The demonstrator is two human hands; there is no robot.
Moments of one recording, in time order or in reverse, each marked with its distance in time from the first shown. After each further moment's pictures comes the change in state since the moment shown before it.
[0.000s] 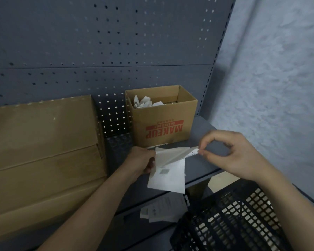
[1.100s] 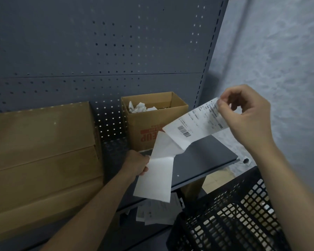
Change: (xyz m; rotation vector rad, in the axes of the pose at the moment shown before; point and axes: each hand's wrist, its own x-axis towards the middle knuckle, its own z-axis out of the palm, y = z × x) left_hand 0.014 -0.014 0.007 0.158 0.130 0.051; right_hand 0.026 -0.020 -0.044 -0.098 0.650 -0.076
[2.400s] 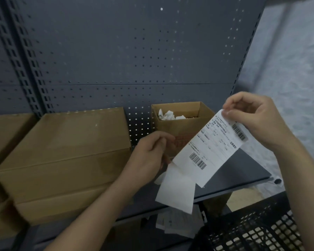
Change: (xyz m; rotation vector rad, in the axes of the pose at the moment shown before) left_hand -0.114 0.054 -0.073 -0.058 -0.033 0.608; right_hand 0.031 -0.027 0.029 0.385 -0.394 0.121
